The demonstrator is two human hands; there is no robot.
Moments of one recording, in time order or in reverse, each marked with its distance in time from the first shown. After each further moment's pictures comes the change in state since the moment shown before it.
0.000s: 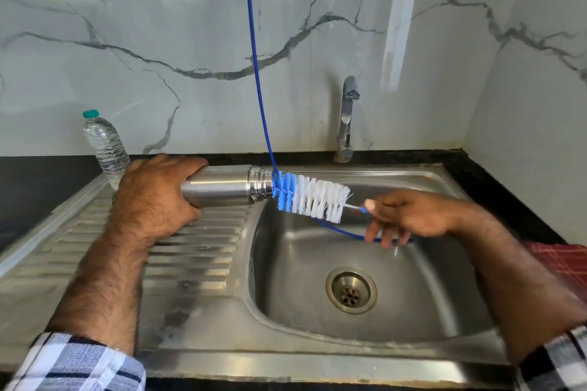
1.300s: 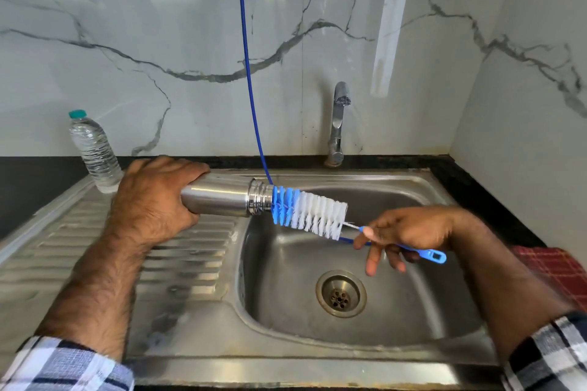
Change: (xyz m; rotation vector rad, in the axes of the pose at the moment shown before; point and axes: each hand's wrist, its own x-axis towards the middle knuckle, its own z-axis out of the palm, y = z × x) left_hand 0.003 0.001 0.015 0.030 0.040 0.106; right_hand -0.005 0.012 -0.002 0.088 -0.266 0.084
